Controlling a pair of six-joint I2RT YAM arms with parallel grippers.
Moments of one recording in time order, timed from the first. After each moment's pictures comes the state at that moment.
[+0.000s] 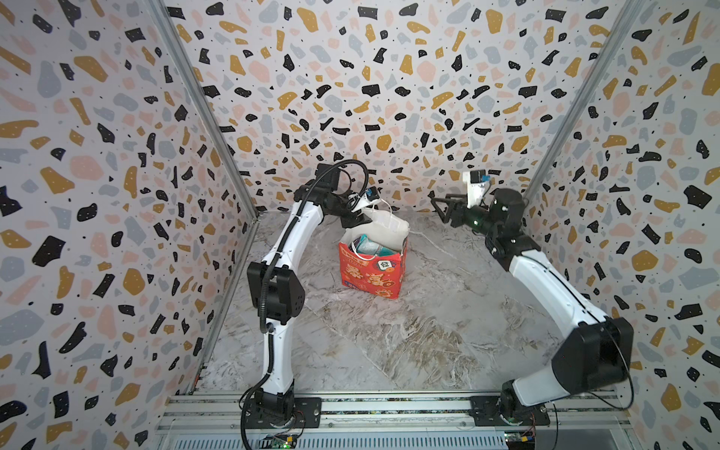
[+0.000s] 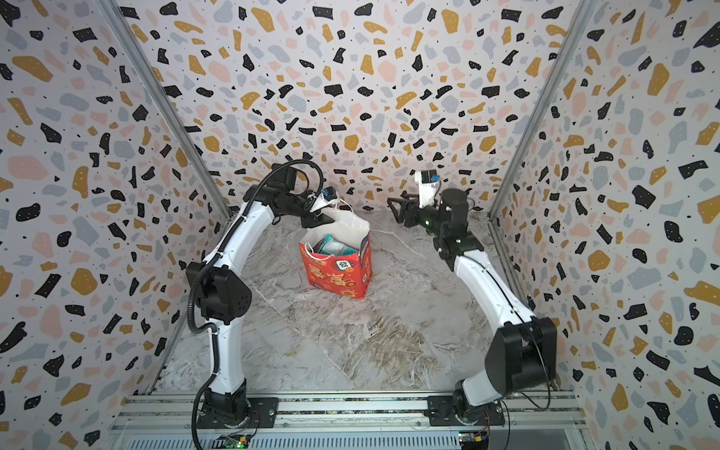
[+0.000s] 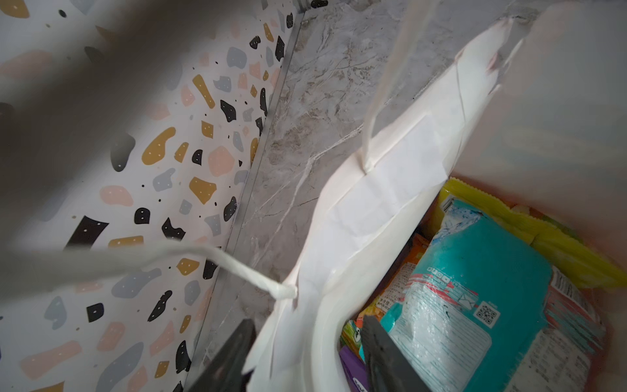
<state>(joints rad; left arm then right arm) -0.27 2.16 2.27 -0.97 0.61 1.04 0.27 1.43 1.22 0.12 -0.46 0.28</state>
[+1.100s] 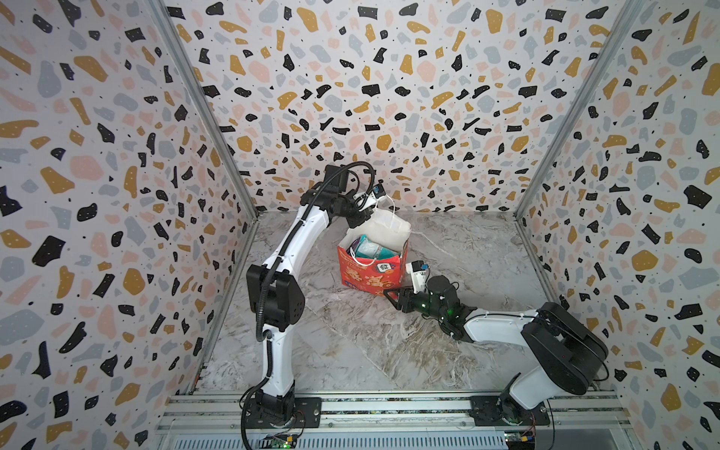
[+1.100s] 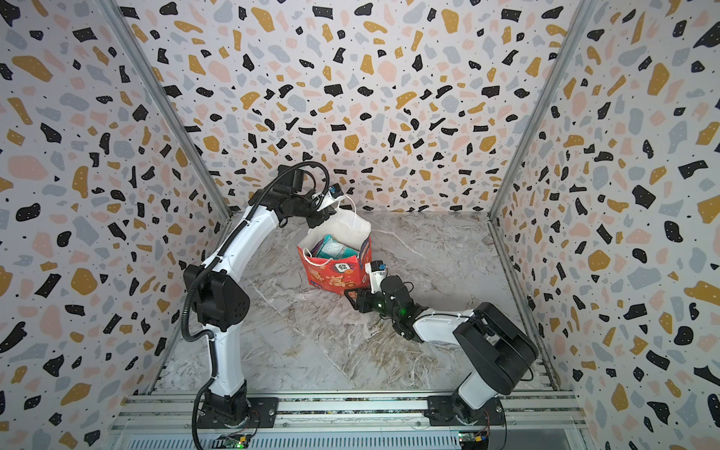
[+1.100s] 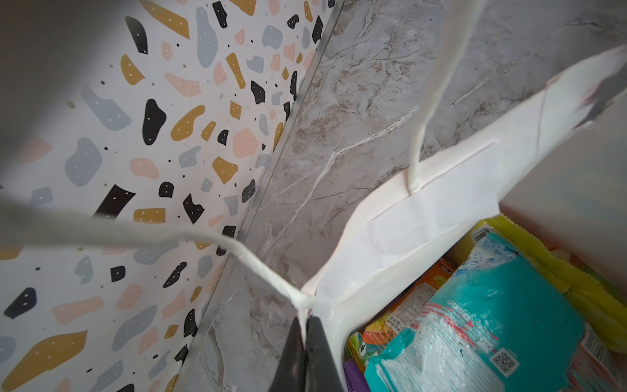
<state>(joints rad) -0.32 2.08 2.16 -0.83 0.44 0.82 0.73 1.58 0.63 0.64 -0.25 0.67</state>
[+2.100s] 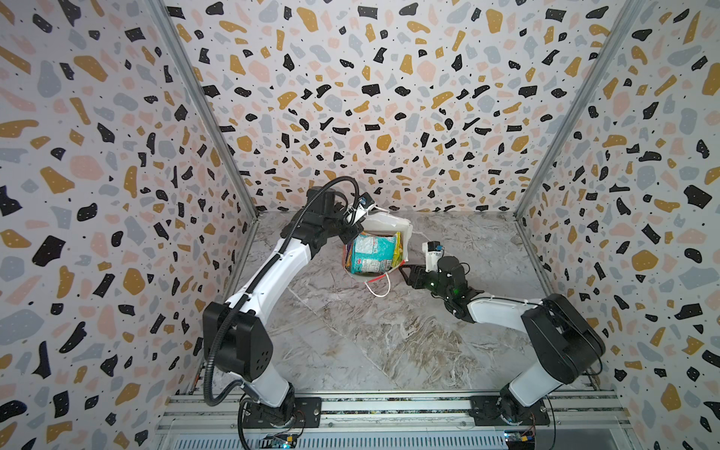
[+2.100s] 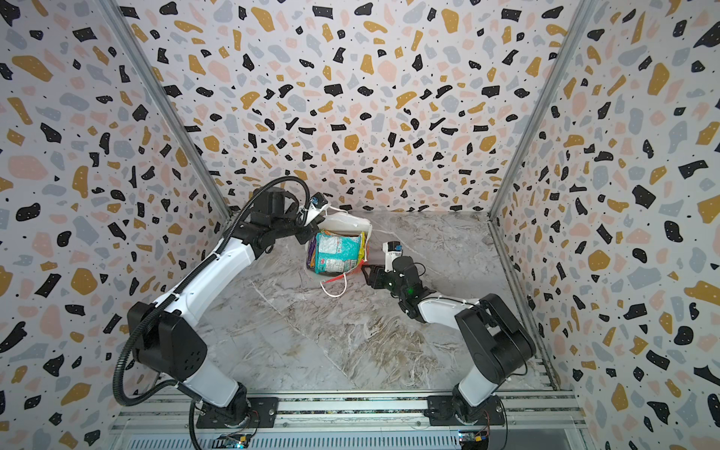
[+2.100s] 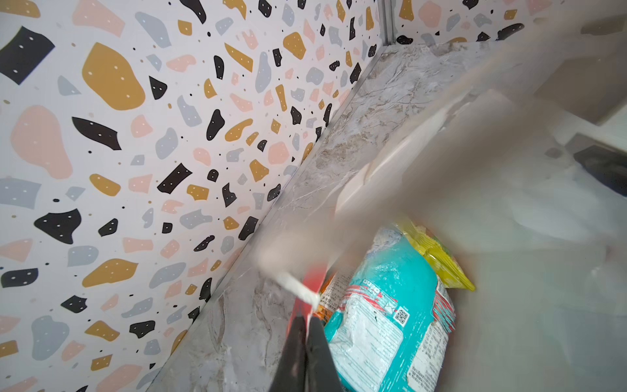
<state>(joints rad) -0.34 1.60 1.49 -0.40 0.36 0.62 0.56 1.56 0.73 0.49 -0.18 0.52</state>
